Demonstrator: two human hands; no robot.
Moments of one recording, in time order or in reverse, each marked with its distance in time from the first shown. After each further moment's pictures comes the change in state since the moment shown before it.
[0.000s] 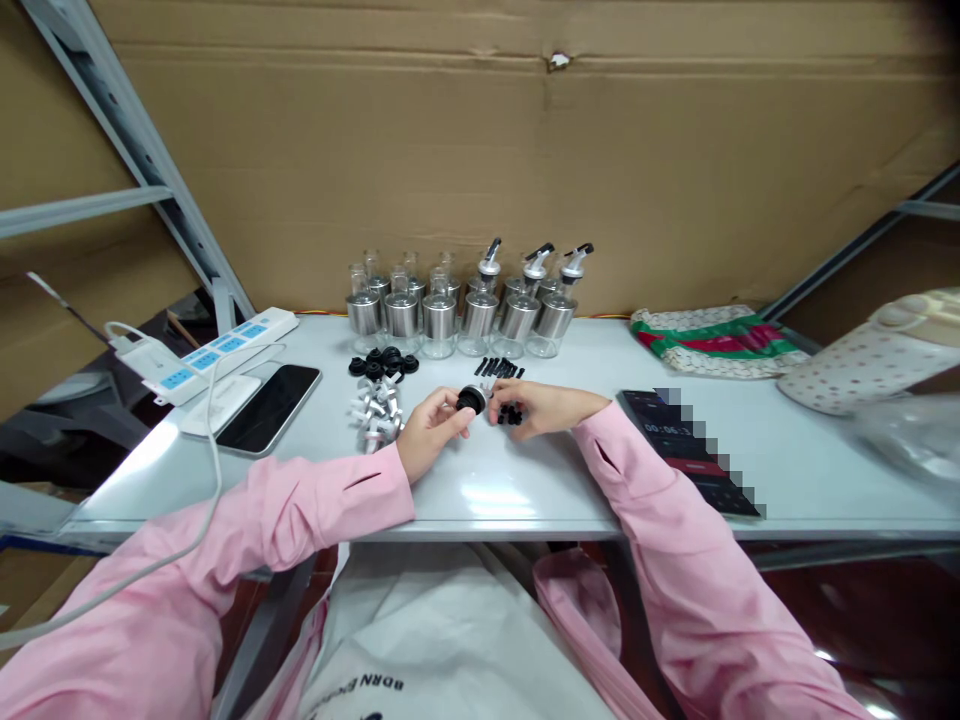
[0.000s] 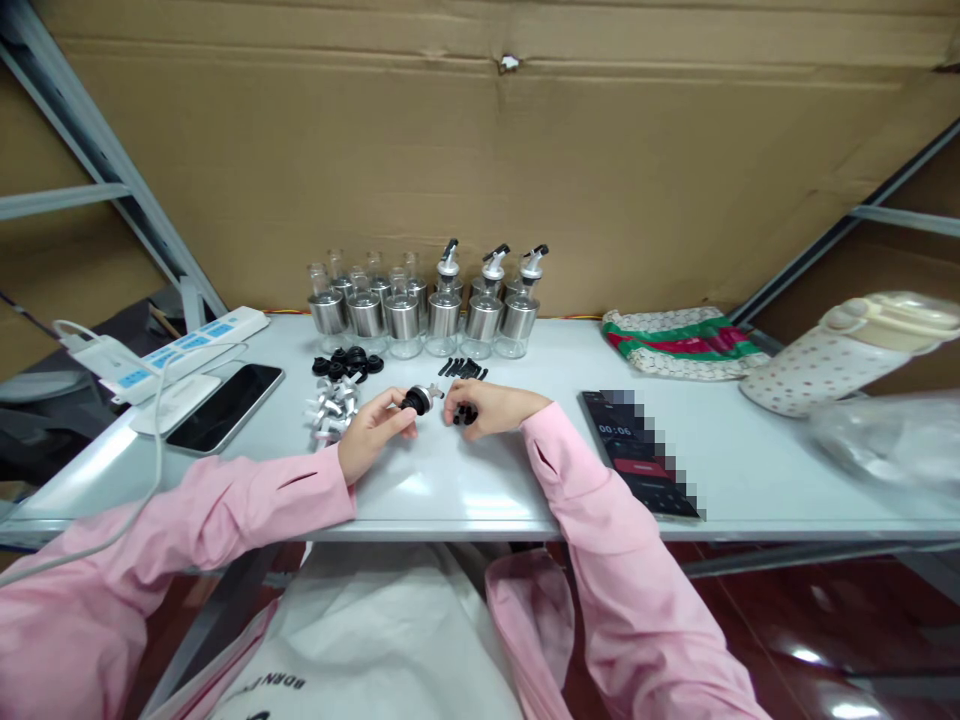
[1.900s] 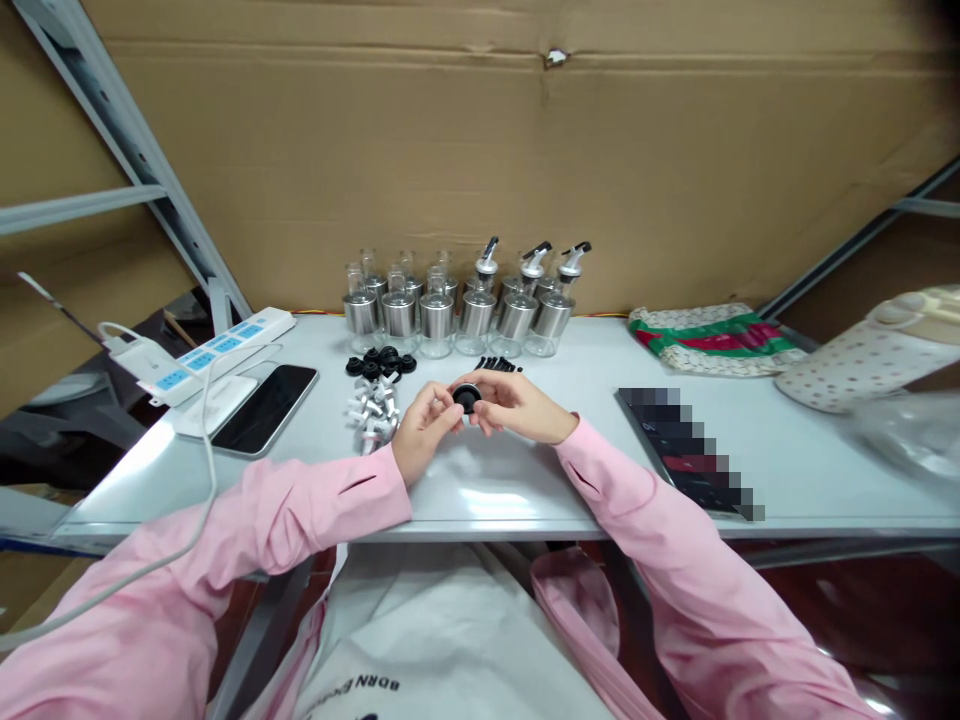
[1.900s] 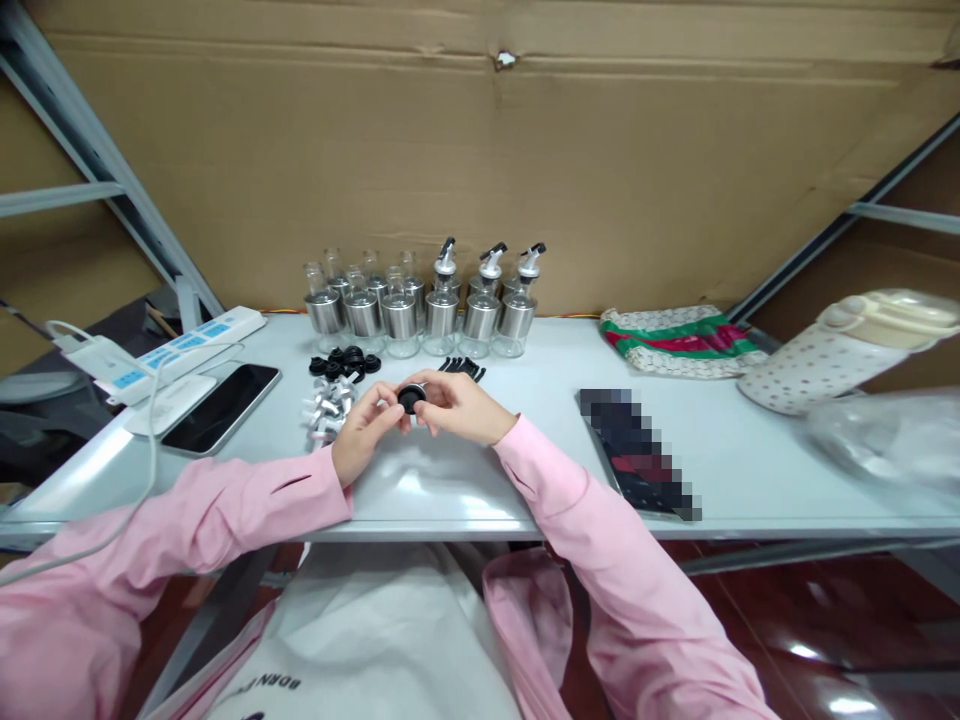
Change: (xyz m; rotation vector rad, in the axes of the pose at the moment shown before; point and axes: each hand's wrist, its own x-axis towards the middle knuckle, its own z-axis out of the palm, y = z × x) left_hand -0.003 0.000 0.000 -0.019 0.020 0.111; right_hand 0.012 -0.044 0.022 0.622 0.414 -0.055
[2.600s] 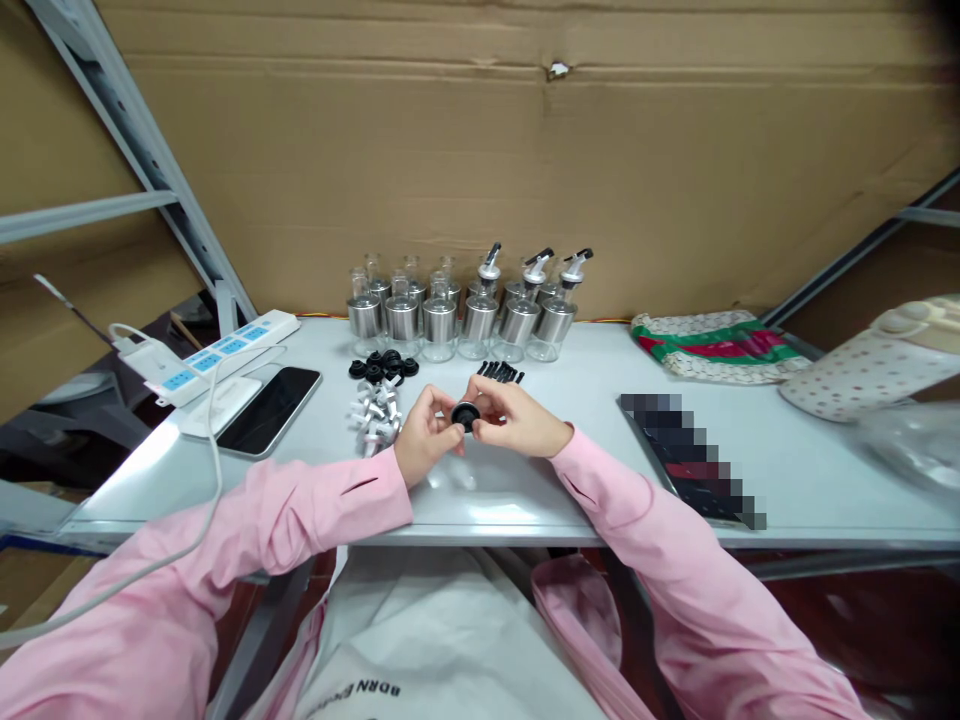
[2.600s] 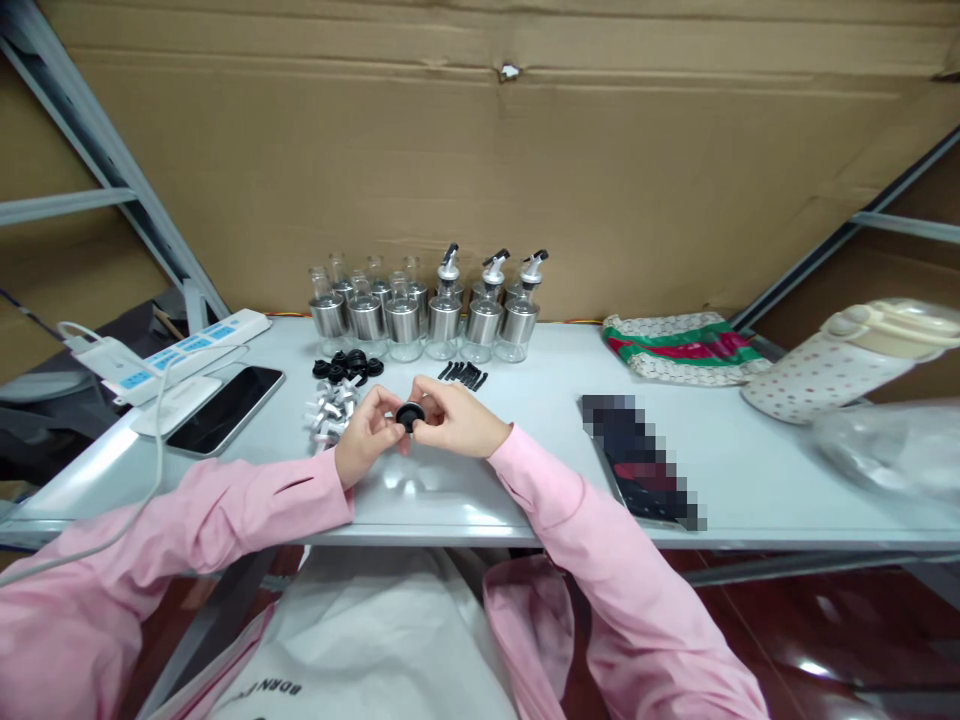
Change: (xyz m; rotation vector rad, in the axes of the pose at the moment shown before) left_hand 0.000 -0.003 -0.003 -0.055 -0.012 -0.098; right_hand -0.001 -0.003 0.008 -0.189 -0.012 -0.078
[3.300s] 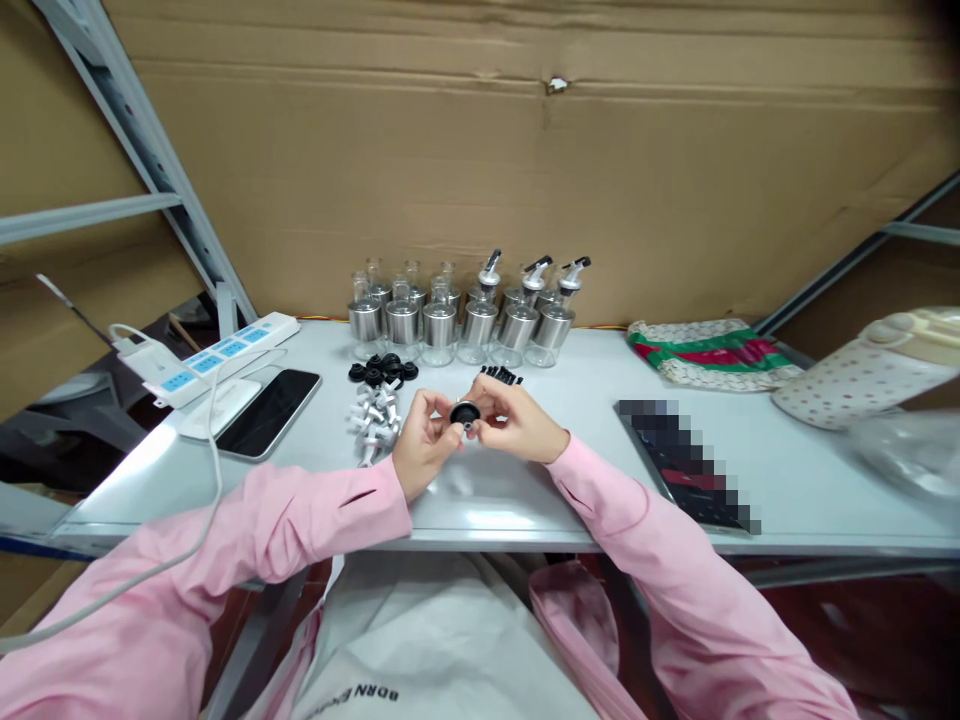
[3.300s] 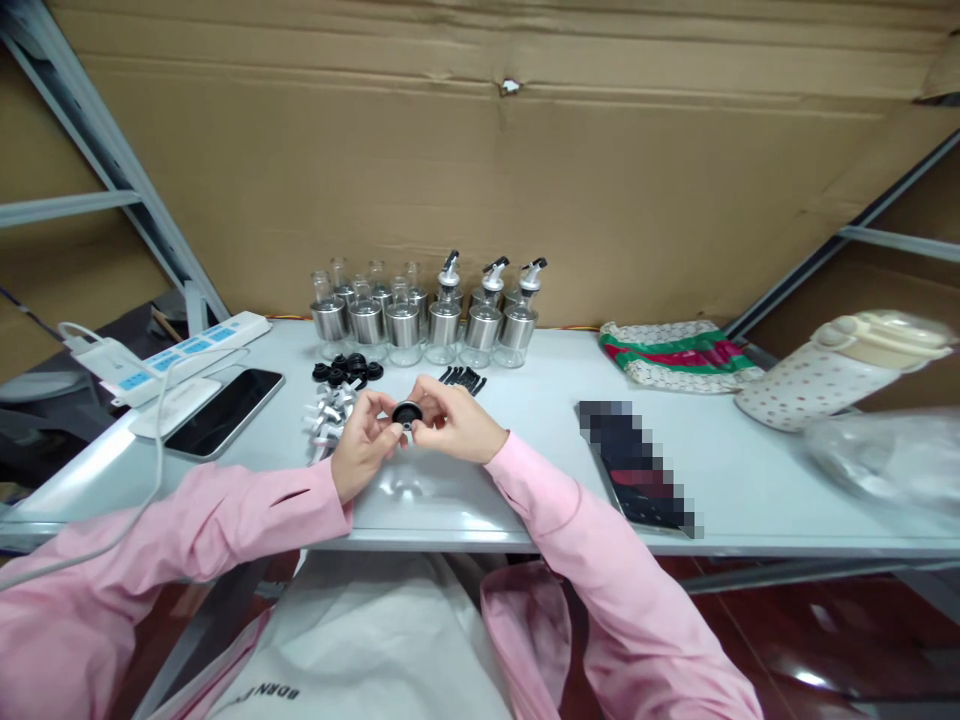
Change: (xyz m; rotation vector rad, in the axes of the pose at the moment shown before) left_hand -0.007 0.000 0.007 0.003 0.106 0.104; right_hand -0.002 -0.001 0.002 0.007 0.109 -0.076
